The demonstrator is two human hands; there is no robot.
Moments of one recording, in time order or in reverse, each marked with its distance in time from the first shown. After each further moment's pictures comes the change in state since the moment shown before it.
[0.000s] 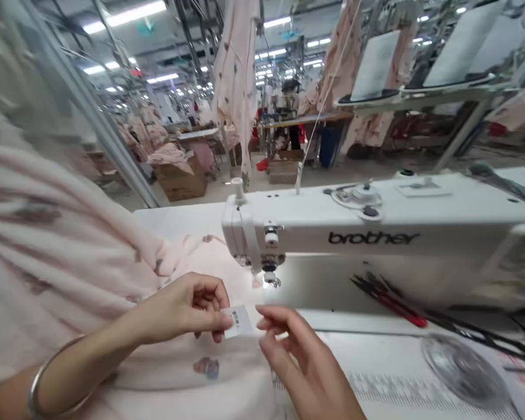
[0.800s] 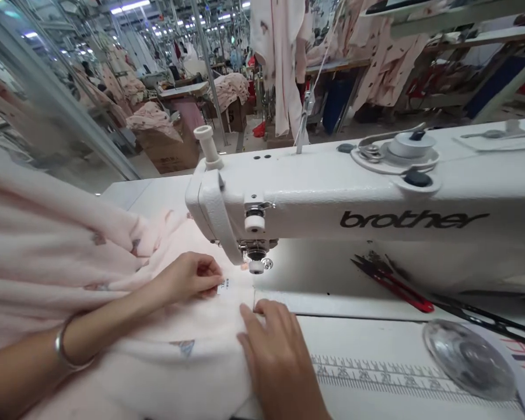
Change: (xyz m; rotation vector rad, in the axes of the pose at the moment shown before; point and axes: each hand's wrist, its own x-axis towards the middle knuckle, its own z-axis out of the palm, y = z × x) left_hand 0.063 -0.049 -0.018 0.267 0.222 -0.105; right_hand 0.001 0.049 0.027 -0.718 0.124 -0.338
